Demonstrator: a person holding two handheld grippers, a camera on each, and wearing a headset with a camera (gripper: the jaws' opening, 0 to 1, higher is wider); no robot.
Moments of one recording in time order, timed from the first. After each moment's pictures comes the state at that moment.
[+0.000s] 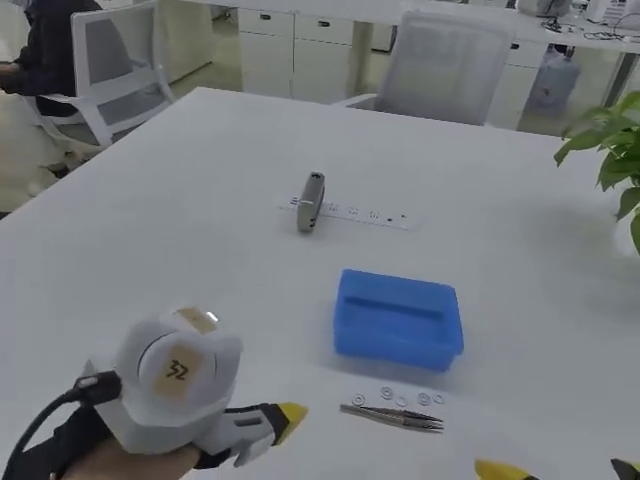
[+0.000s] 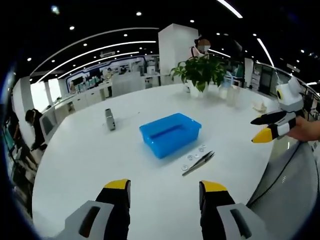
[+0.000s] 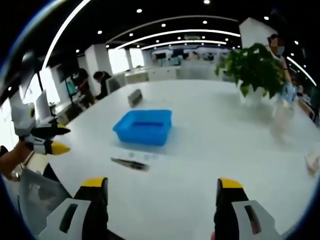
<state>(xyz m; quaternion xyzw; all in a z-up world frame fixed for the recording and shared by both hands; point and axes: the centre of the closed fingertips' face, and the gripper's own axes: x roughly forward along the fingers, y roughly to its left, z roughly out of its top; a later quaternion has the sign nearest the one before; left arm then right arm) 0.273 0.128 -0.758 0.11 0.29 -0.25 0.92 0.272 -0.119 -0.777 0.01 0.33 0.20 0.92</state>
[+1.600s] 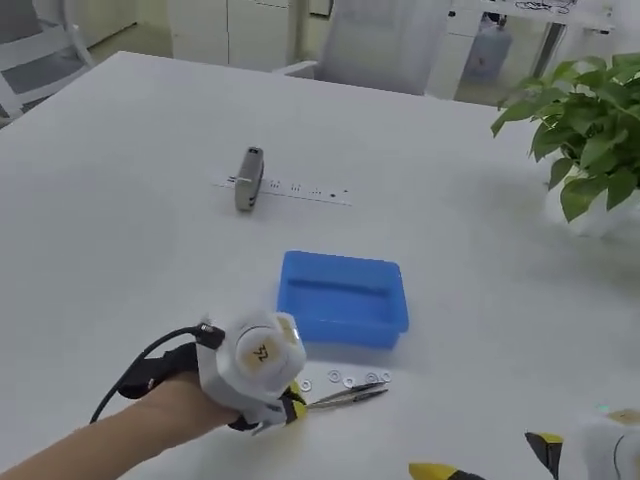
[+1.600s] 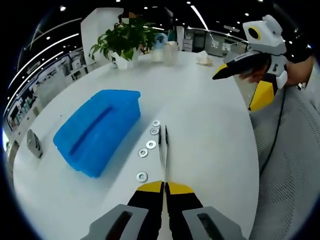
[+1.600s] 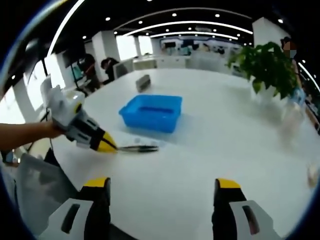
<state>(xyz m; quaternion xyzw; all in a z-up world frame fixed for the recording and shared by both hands) 0.298 0.040 -0.852 0.23 0.34 -0.49 0.77 0.260 -0.100 -0.797 -0.04 0.37 0.25 0.89</state>
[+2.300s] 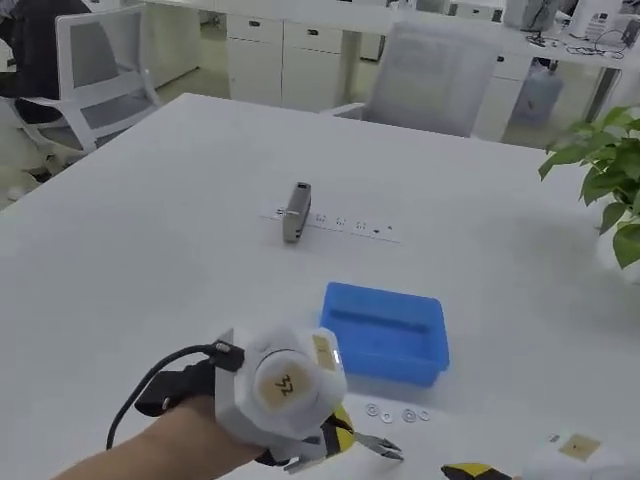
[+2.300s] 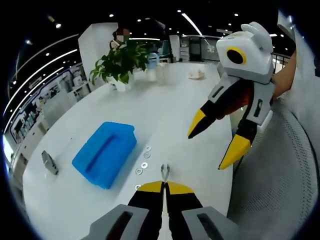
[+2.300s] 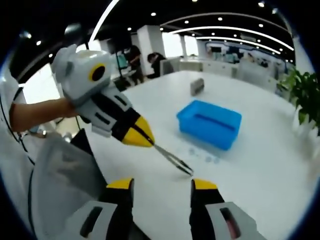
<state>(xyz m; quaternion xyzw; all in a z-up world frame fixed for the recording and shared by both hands) 0.264 0.033 -0.780 0.24 0.29 -0.49 0.78 0.235 -0.012 -0.779 -0.09 0.34 0.43 0.83</state>
